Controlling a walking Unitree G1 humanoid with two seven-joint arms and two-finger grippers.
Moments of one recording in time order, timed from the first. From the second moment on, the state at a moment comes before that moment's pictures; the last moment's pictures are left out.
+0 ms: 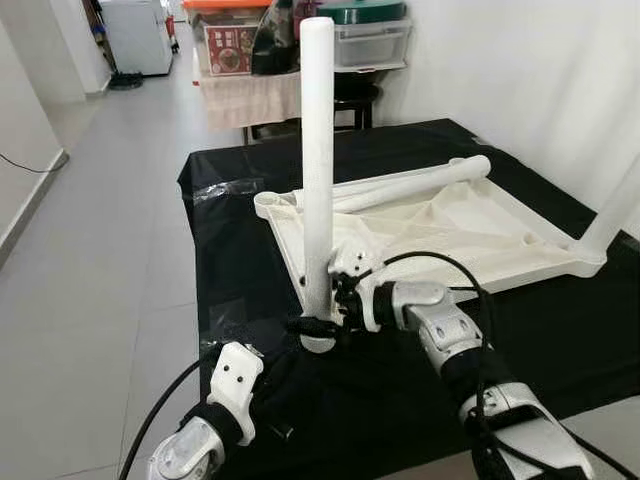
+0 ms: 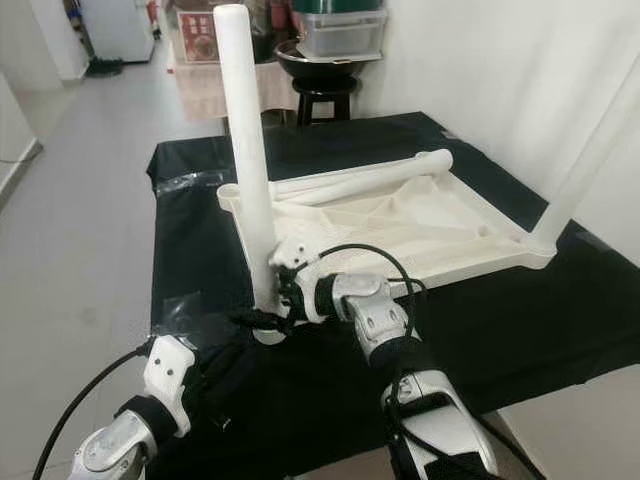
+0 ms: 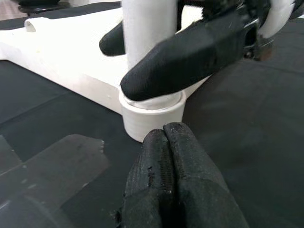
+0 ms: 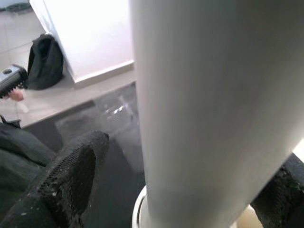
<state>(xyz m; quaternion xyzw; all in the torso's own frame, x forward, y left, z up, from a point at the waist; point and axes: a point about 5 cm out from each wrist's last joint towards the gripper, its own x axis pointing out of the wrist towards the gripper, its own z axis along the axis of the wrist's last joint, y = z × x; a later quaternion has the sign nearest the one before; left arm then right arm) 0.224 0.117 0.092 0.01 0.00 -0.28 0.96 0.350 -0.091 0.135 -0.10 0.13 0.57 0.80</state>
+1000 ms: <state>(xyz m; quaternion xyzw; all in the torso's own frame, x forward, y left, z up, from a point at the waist) 0.221 0.122 0.091 0.01 0.01 -0.28 0.96 0.302 -0.097 0.103 -0.05 0.11 0.26 0.96</state>
